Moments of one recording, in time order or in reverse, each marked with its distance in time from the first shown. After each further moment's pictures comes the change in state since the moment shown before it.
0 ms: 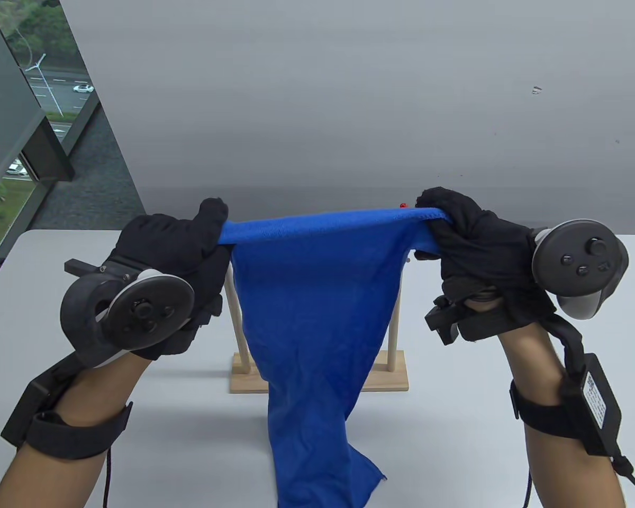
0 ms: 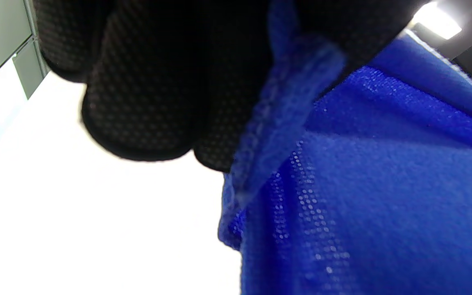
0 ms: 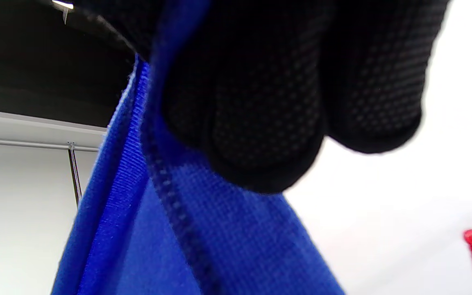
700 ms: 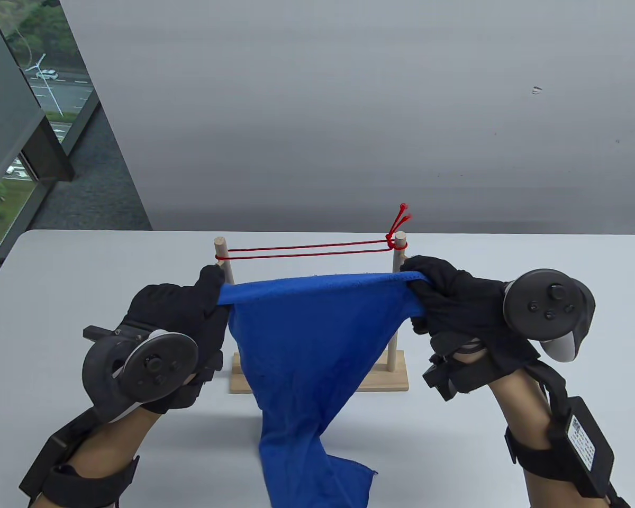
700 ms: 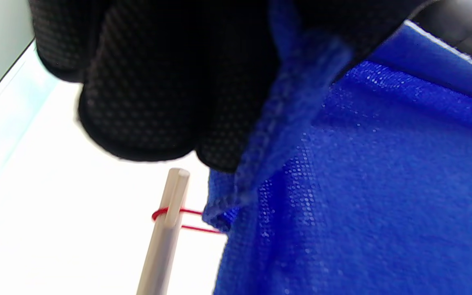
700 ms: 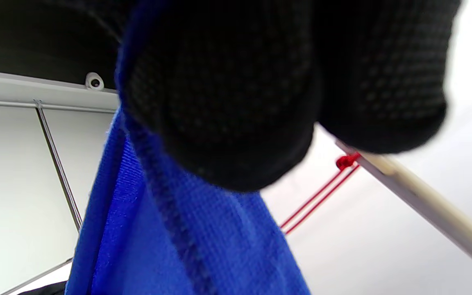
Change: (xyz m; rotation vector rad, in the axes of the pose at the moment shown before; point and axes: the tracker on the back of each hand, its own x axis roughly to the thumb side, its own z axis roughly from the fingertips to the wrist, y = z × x) left_hand -0.004 -0.032 0.072 -0.114 0.080 0.032; right_hand -0.021 0.026 0.056 0.153 0.088 0.024
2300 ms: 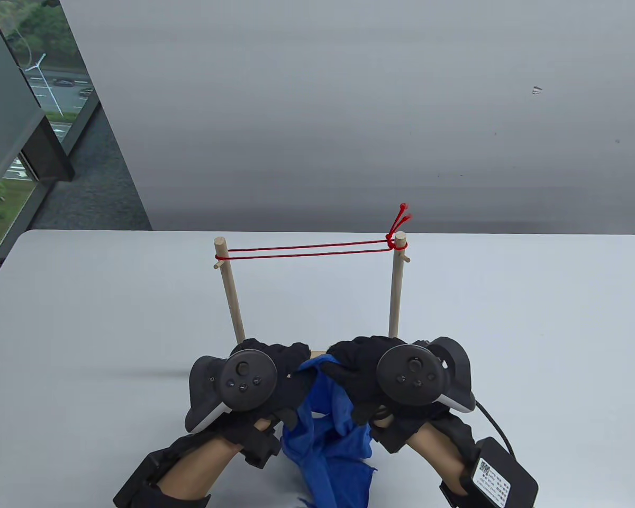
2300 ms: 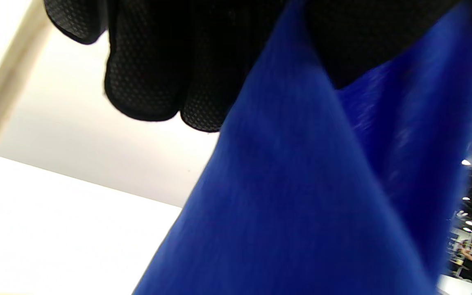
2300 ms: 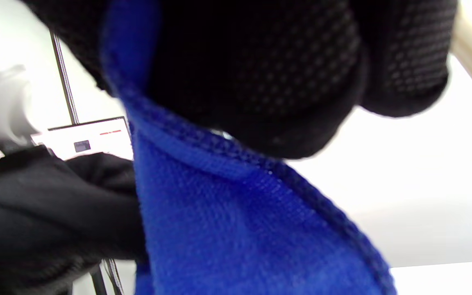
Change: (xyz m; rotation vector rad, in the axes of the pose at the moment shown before) left_hand 0.037 -0.133 0.069 -0.521 0.110 0.308; right_hand 0.005 0.117 0.047 0.242 -0.038 0.259
